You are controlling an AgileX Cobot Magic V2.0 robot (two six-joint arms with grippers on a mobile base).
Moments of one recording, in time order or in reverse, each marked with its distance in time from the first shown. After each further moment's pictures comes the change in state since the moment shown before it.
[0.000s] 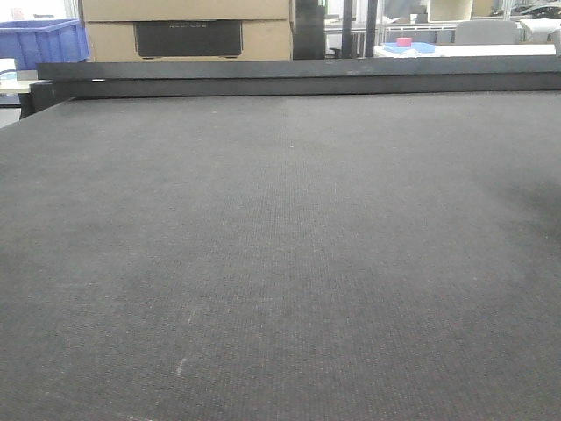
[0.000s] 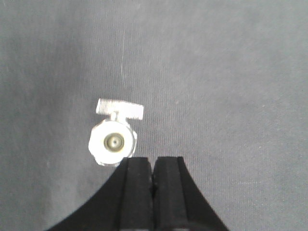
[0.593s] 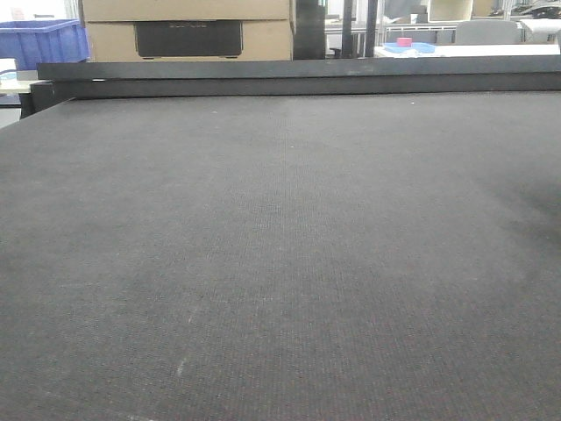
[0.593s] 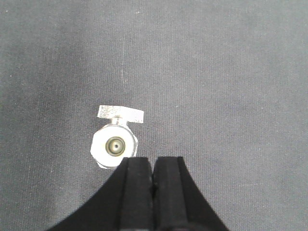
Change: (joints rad) left arm -0.014 -0.027 0.003 0.002 -0.021 0.027; right arm -0.003 0.000 0.000 0.009 0.000 0.000
